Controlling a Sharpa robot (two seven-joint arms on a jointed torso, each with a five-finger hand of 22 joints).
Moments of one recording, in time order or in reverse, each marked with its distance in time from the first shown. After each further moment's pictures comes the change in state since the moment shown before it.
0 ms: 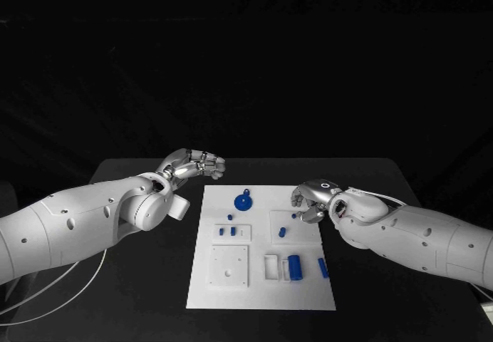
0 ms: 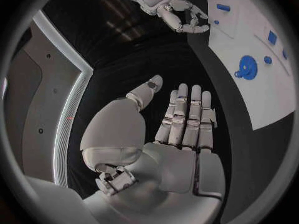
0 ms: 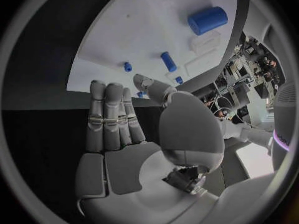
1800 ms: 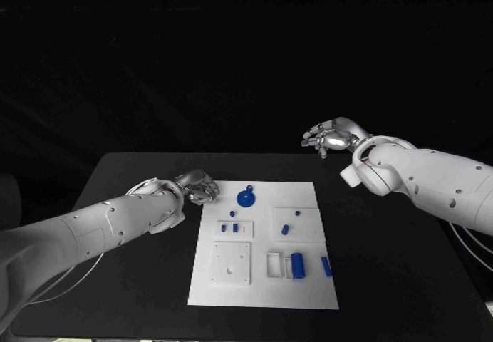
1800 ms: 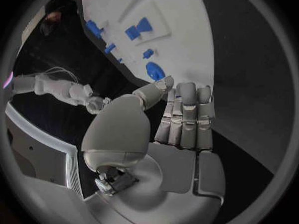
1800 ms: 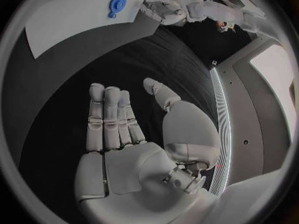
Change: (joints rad) left arm -0.071 0.205 -0.038 -0.384 -0.756 -0.051 -0.190; left_hand 0.123 -0.012 0.129 -0.017 0.011 0.048 -0.002 -0.019 -0.003 0.012 -0.011 0.019 0.033 0.298 -0.147 0.578 0.205 0.047 0.302 -0.125 0.330 0.117; right arm 0.173 -0.020 0.092 -0.075 0.876 0.022 0.178; right_hand -0.195 0.134 -0.267 -0.081 0.274 -0.087 0.015 -0.053 -0.024 -0.281 -0.014 0.746 0.650 -0.168 -0.009 0.037 0.071 -0.018 -0.154 0.018 0.036 0.017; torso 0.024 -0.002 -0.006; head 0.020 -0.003
